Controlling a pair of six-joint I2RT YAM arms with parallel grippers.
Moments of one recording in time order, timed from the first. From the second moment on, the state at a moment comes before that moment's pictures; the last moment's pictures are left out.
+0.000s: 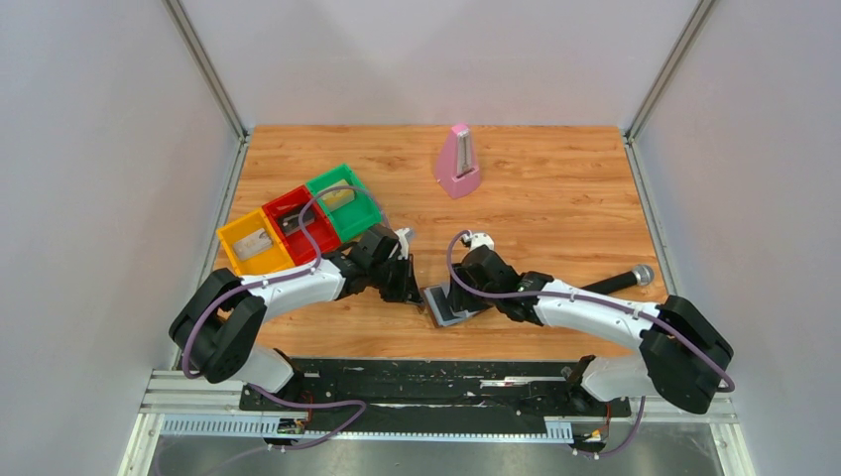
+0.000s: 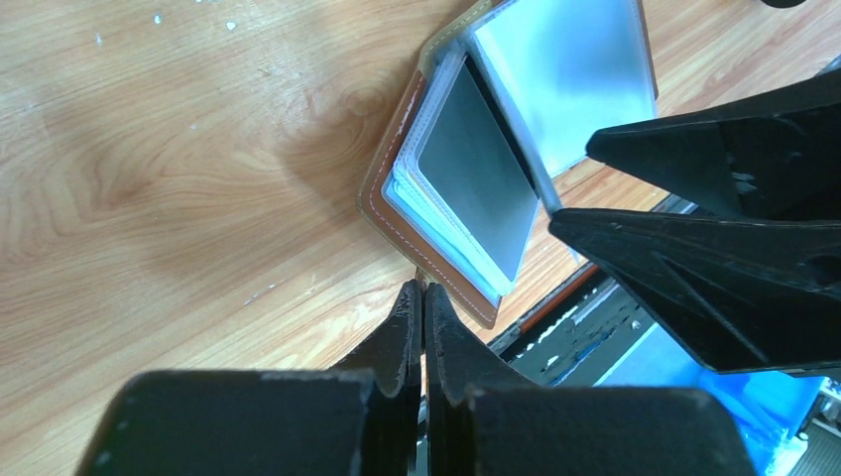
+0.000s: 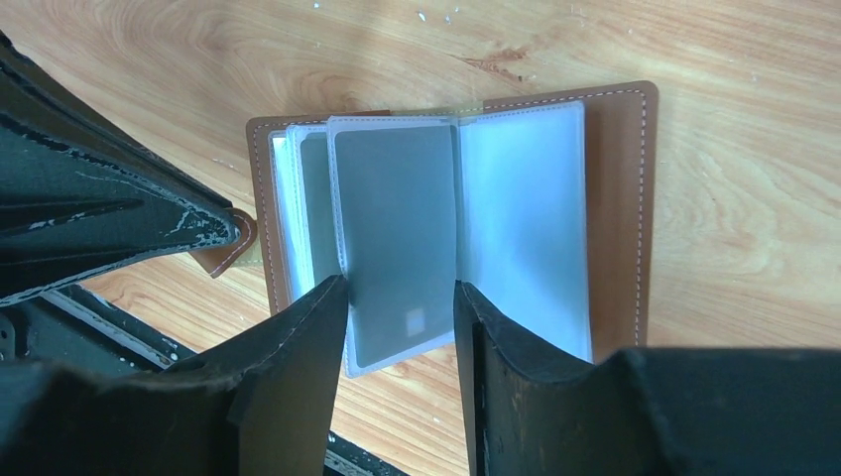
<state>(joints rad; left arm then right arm) -0.72 1.46 0.73 -0.16 0.36 -0.67 0.88 1.32 0.68 -0.21 0.11 0.63</state>
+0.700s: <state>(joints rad) -0.72 1.48 0.85 -0.33 0.22 -0.62 0.86 1.28 0.64 -0.26 0.17 0.62</state>
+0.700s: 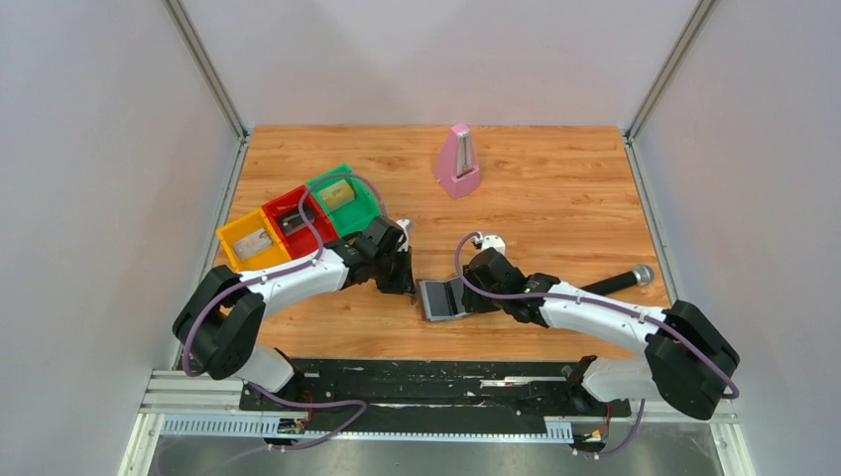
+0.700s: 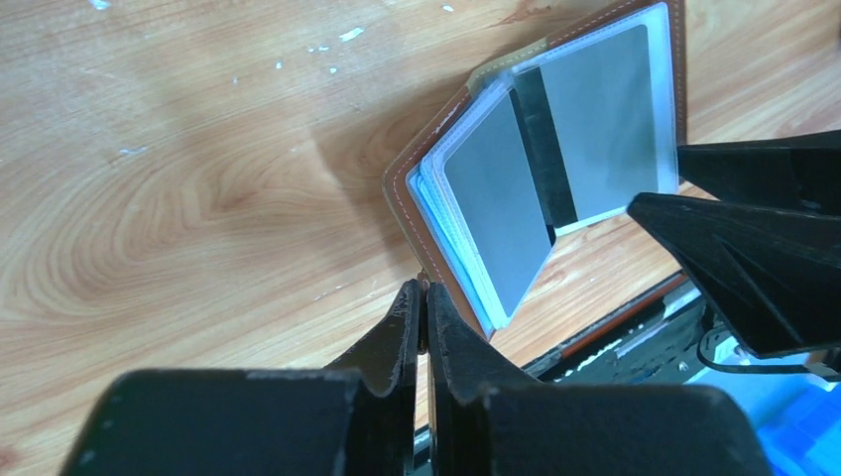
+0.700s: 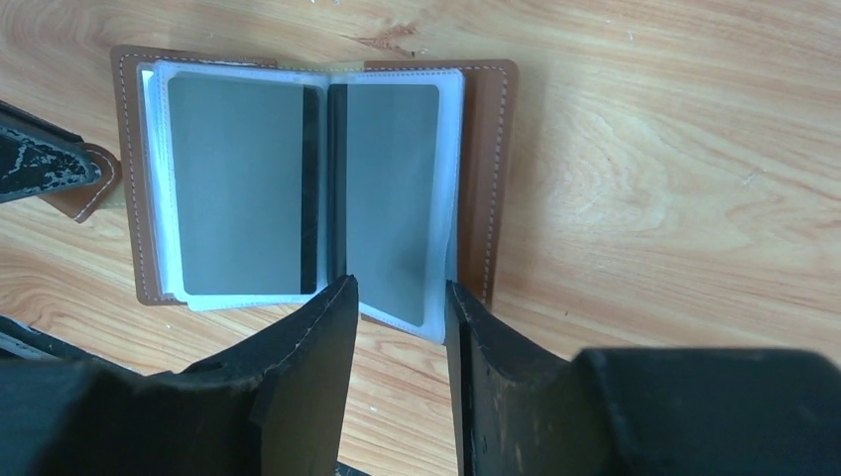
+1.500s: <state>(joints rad) -0.72 1.48 0.94 -0.38 0.22 -0.61 0.84 1.18 0.77 -0.33 0.13 0.57</state>
